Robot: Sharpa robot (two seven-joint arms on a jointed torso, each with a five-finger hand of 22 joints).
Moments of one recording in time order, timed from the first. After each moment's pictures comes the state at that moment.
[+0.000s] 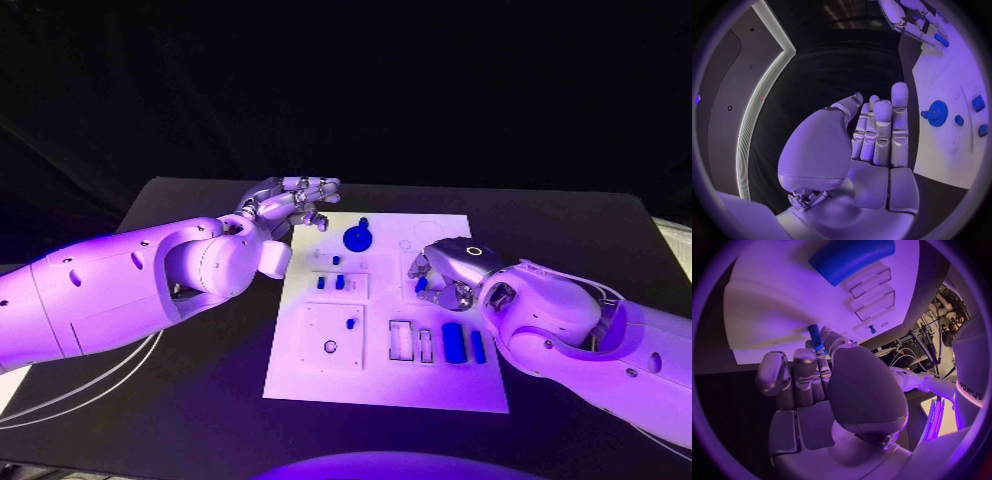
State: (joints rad) left arm 1.21 -0.84 -0.04 1.57 0.08 -0.29 0.31; left_hand 1.37 -0.12 0.40 0.06 0.08 1.01 0.18 0.12 0.07 1.10 0.10 0.34 0.19 1.24 0.02 1.07 0.69 0.16 1.25 0.12 0.58 0.97; right arm 0.89 -0.88 0.22 1.81 -1.91 -0.12 -0.42; right_hand 1.48 -0.14 0.30 0.14 0.06 1.06 0.12 0.07 0.07 1.05 0.07 0.17 0.06 1.47 -0.01 1.01 0.88 0.09 1.33 0.09 1.27 1.13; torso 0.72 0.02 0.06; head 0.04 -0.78
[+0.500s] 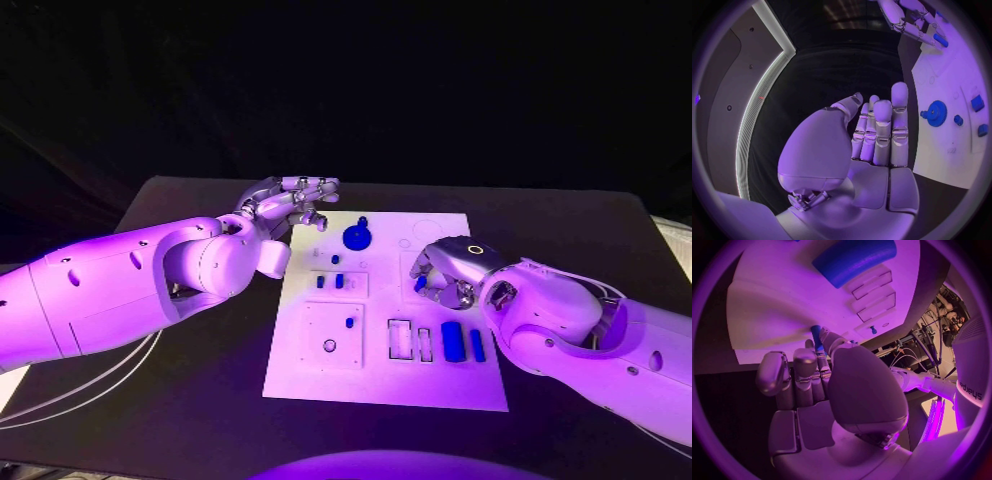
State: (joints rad) left arm 1.21 -0.84 -0.04 1.57 0.08 -0.28 0.31; left_hand 1.37 -0.12 0.40 0.06 0.08 1.01 0.18 0.12 0.07 1.10 0.10 0.34 0.19 1.24 0.02 1.07 0.69 0.16 1.25 0.12 0.58 0.97; right arm 0.89 -0.89 0.22 1.81 -1.91 -0.12 -0.42; right_hand 1.48 -0.14 0.34 0.15 0.06 1.09 0.13 0.07 0.07 1.07 0.08 0.16 0.06 1.47 -0.01 1.01 0.88 0.09 1.33 0.09 1.27 1.14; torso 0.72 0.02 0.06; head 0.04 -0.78
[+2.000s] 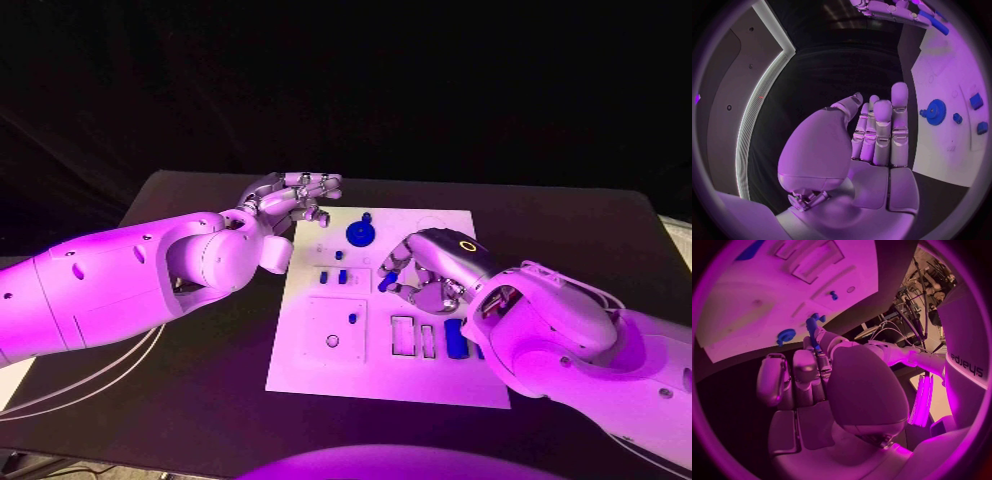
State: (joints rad) left arm 1.21 -0.85 -0.04 1.56 0.08 -0.28 0.31; left_hand 1.37 -0.12 0.40 0.06 0.08 1.01 0.18 0.12 0.07 1.10 0.10 0.34 0.19 1.24 0.02 1.07 0.69 0.16 1.25 0.12 0.58 0.97; right arm 0.86 -0.88 0.25 1.99 -1.78 -0.26 -0.42; right_hand 1.51 -0.13 0.48 0.09 0.05 1.19 0.12 0.10 0.09 1.19 0.09 0.15 0.07 1.47 -0.02 1.05 0.93 0.09 1.37 0.08 1.32 1.22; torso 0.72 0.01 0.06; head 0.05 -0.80
